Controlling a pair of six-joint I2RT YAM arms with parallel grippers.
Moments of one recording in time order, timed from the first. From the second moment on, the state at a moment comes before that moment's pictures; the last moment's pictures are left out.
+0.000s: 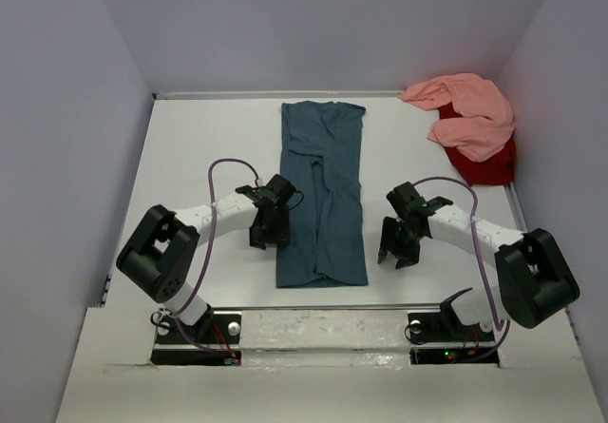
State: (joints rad) left arm -0.66 1.58 0.88 -0.62 -0.09 -0.70; right arm 0.47 1.37 0.69 -0.69 -0.08 0.72
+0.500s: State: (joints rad) left arm -0.63 1.54 0.84 -0.57 -0.10 -0.69; right arm 0.50 1.39 0.71 -0.70 -0.06 0.71
